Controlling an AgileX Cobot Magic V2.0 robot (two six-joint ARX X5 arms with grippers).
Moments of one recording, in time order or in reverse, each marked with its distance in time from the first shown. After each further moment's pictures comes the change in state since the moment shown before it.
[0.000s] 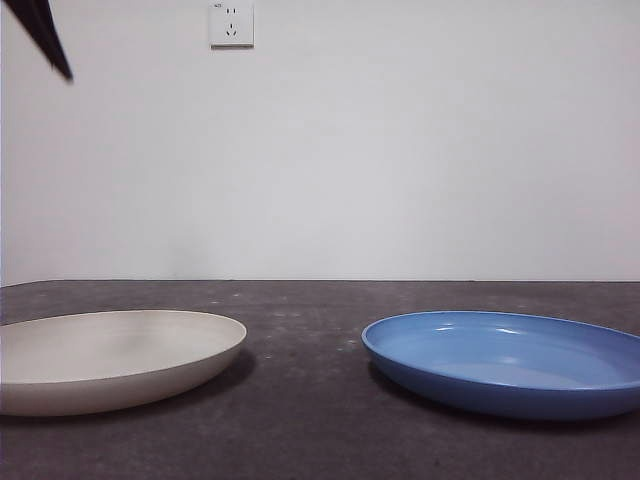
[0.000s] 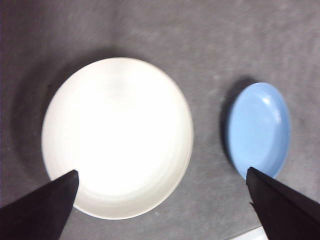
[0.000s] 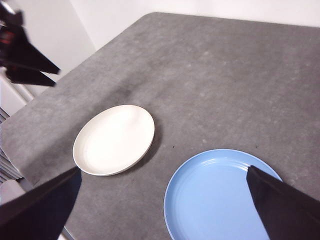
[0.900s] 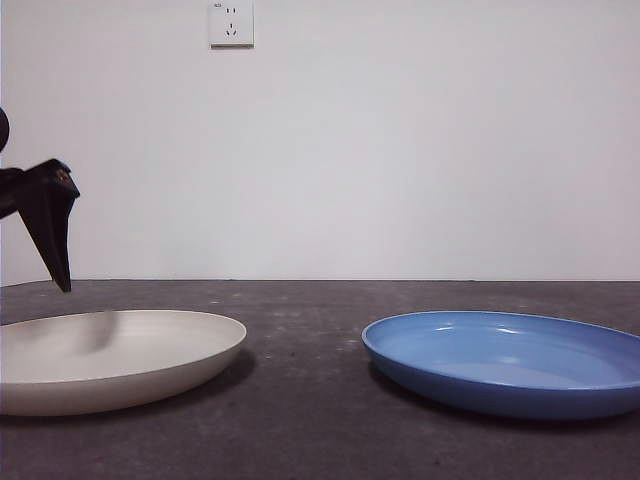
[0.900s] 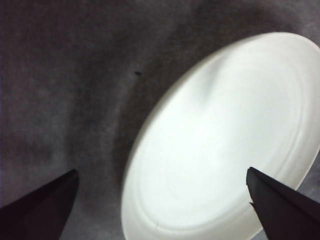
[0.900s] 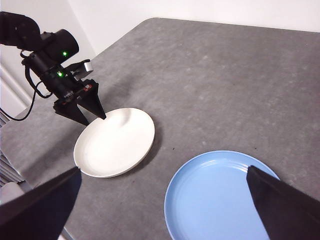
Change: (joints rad) left arm 0.021 0.493 0.000 0.076 -0.082 0.079; right arm 0.000 -0.018 0.000 -0.004 0.007 0.008
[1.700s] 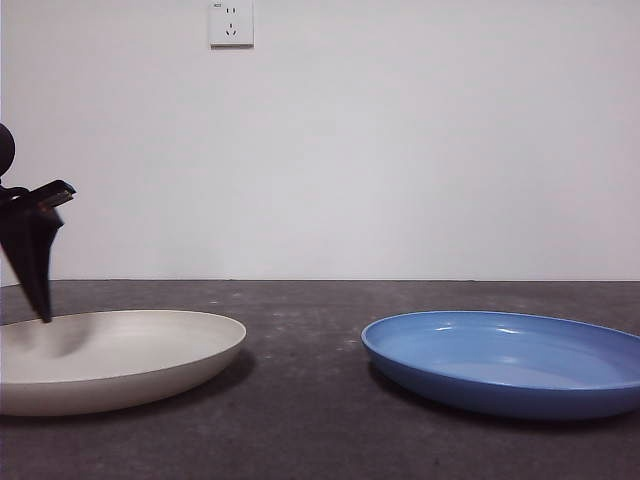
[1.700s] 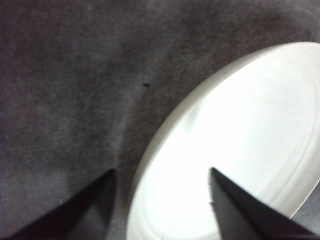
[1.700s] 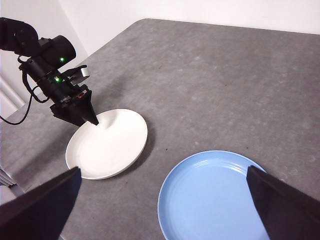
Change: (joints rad) left arm -0.003 0.048 0.000 0.024 0.000 -0.005; right arm 0.000 0.000 0.000 0.001 0.027 0.000
